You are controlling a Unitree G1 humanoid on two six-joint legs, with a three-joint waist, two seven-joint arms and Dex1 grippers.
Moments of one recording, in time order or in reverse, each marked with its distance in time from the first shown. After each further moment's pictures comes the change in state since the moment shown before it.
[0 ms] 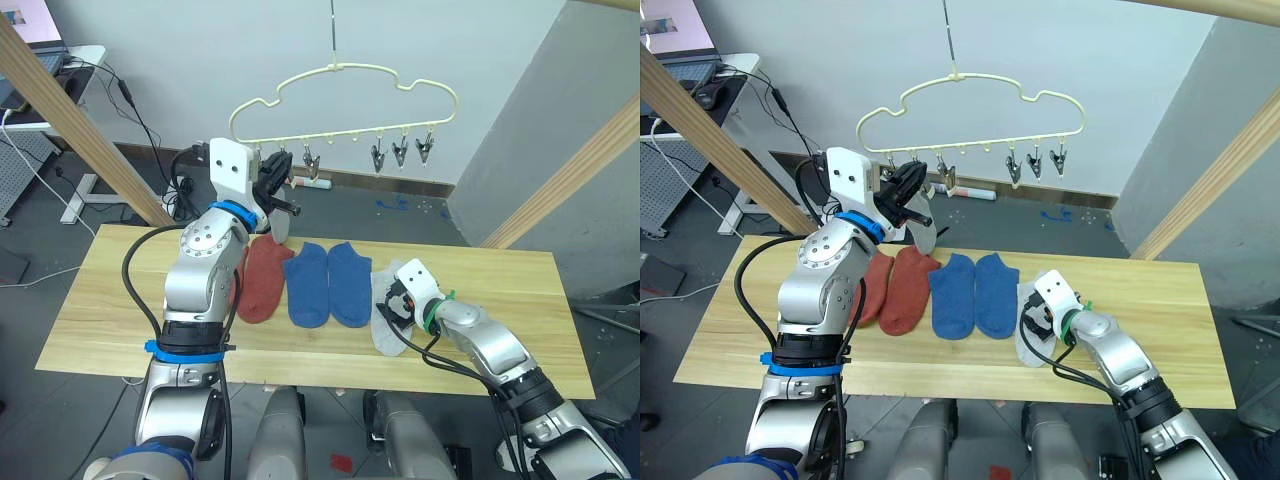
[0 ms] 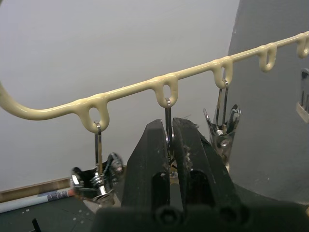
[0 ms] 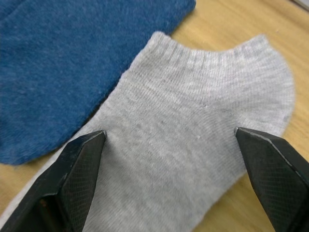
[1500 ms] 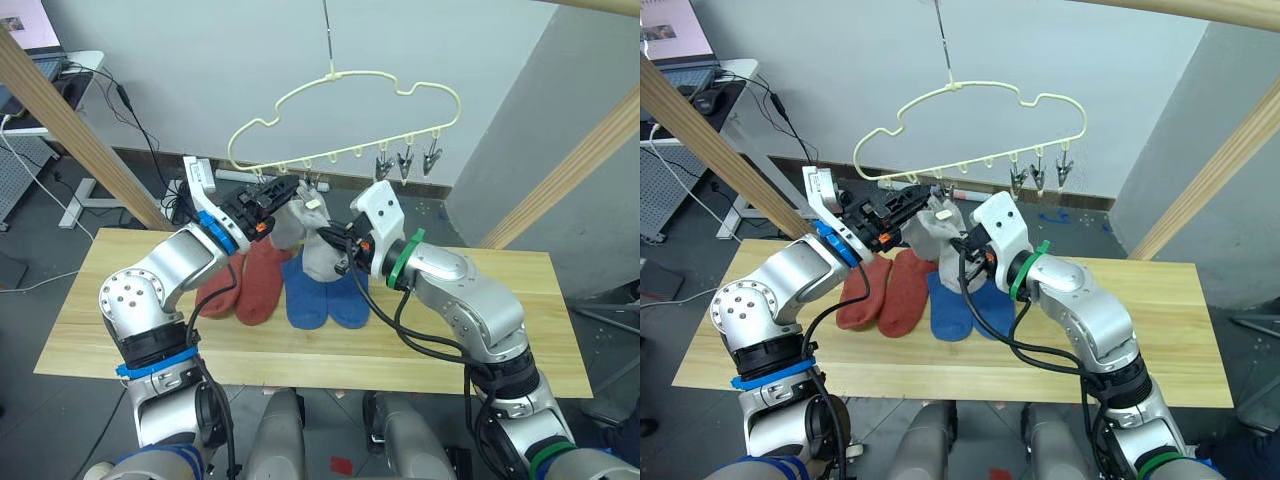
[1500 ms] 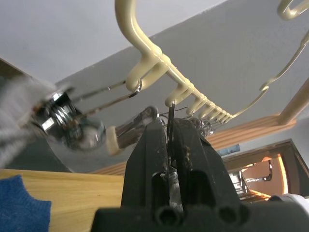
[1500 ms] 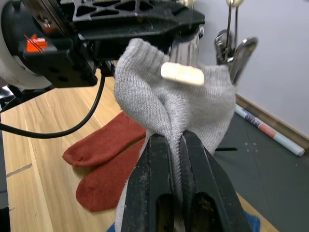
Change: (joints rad) left arm 0.003 -0.032 0.413 -0.027 -1.209 0.785 0.470; right arm -0.218 0.232 -0.109 -0.458 0.165 0.236 0.078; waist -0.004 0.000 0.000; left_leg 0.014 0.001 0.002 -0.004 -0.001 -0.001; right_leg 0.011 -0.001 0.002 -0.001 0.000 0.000
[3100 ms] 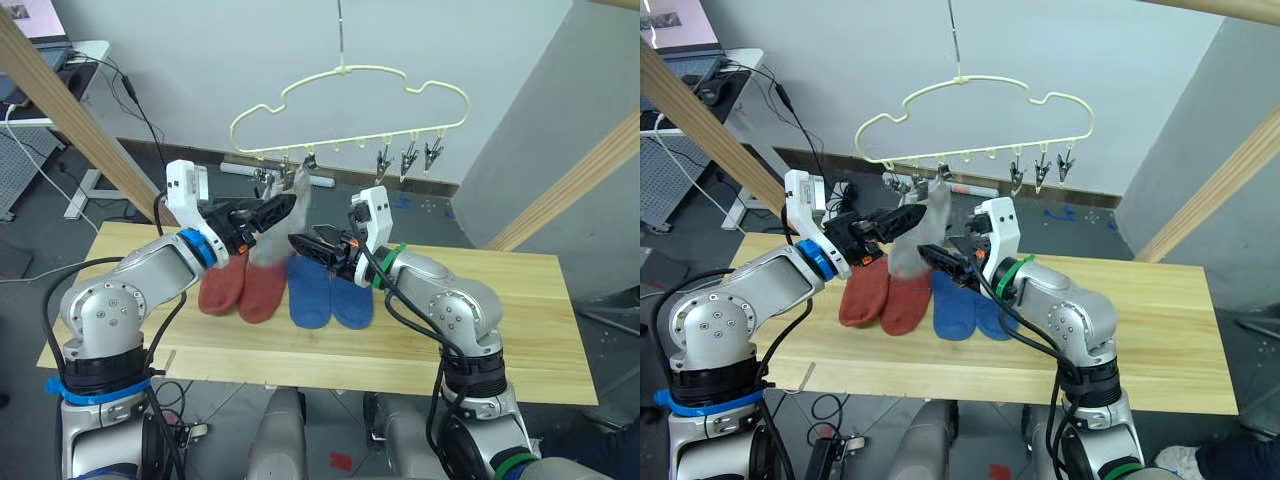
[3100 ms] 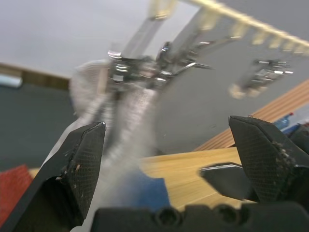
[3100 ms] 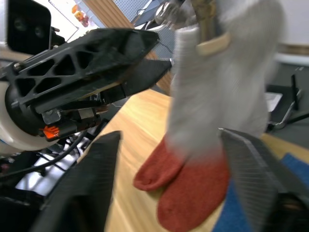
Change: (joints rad) left arm 0.150 0.292 -0.240 -0.227 0.334 -0.183 -0.261; right arm 0.034 0.253 -0.225 0.101 0.243 0.205 -0.098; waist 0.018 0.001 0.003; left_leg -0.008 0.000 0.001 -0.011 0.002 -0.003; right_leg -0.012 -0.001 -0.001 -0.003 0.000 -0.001
